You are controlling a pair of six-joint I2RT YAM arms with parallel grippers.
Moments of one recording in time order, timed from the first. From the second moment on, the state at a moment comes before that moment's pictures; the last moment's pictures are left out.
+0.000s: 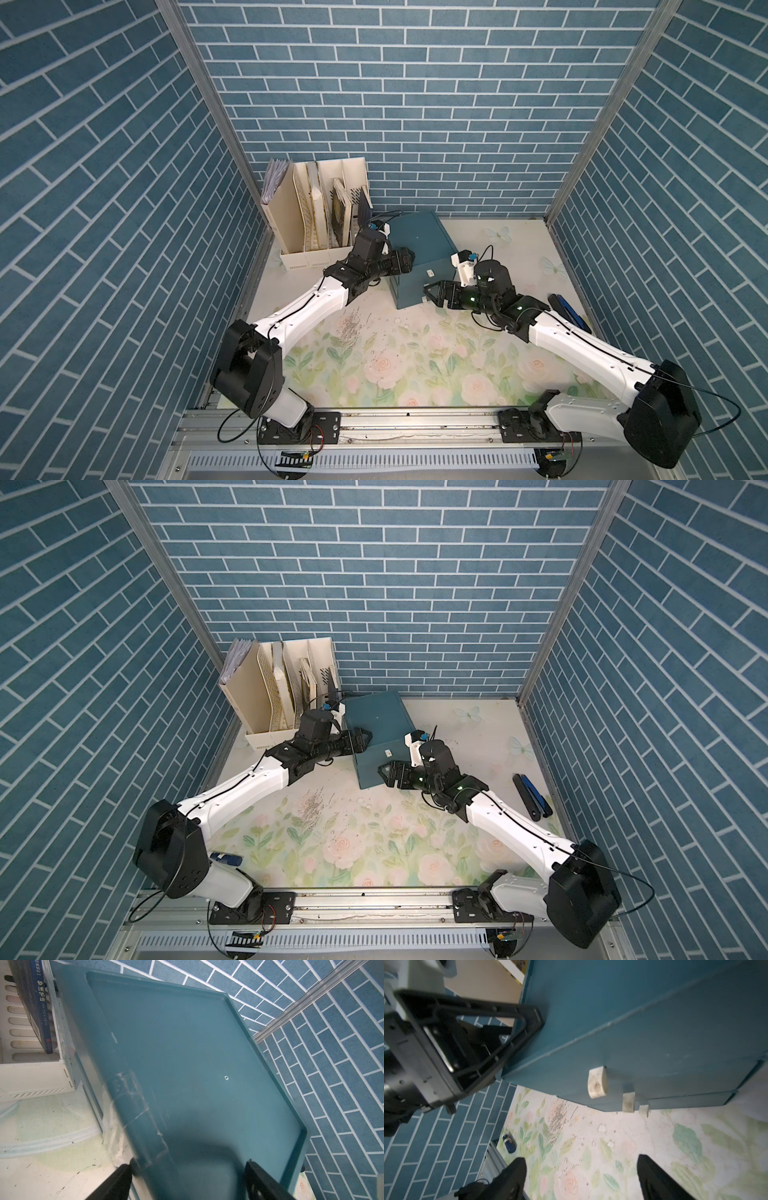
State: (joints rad) left arm -0.56 1.52 1.17 -0.19 0.10 -0.58; right arm 0.69 1.23 0.85 -0.14 -0.25 0.68
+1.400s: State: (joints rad) left arm -0.53 1.49 1.16 -0.23 0.15 -0.54; right arm 0.65 1.37 0.83 0.17 -0.18 0.84
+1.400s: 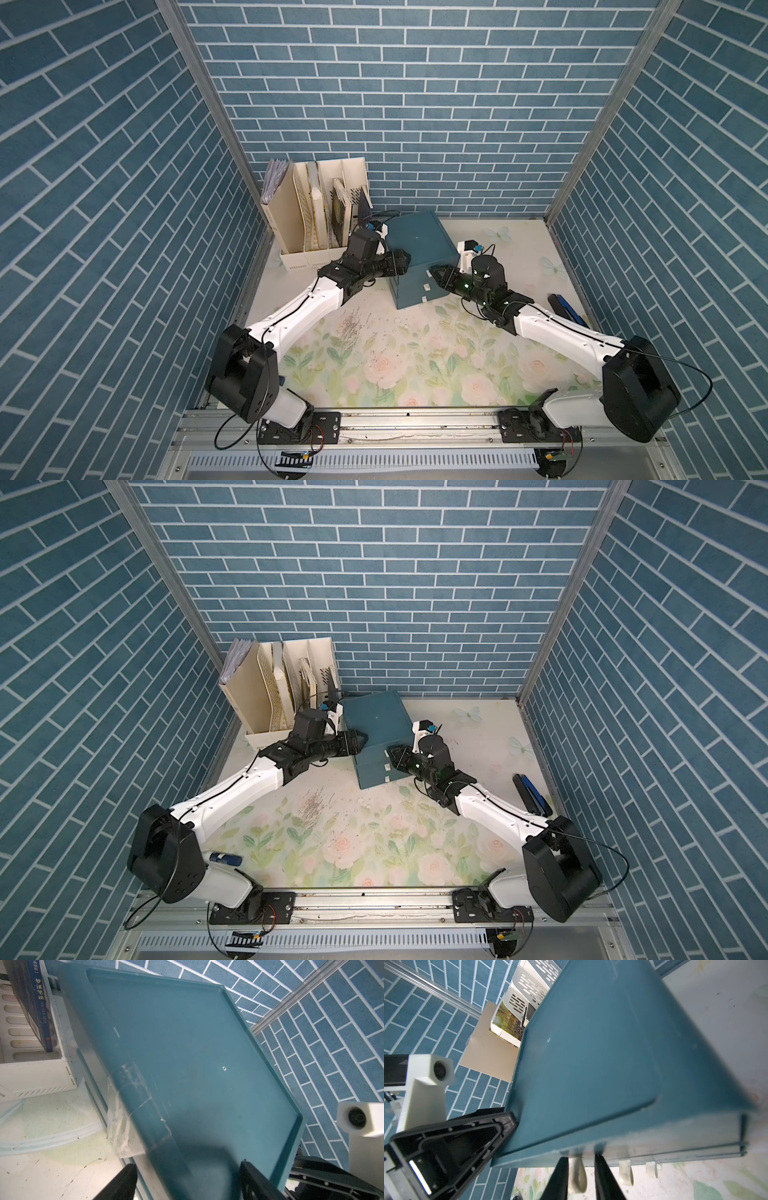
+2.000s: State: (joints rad) left arm -0.53 1.49 1.16 -0.23 0.15 -0.54; right arm 0.65 1.39 0.81 0.20 -0.22 0.86
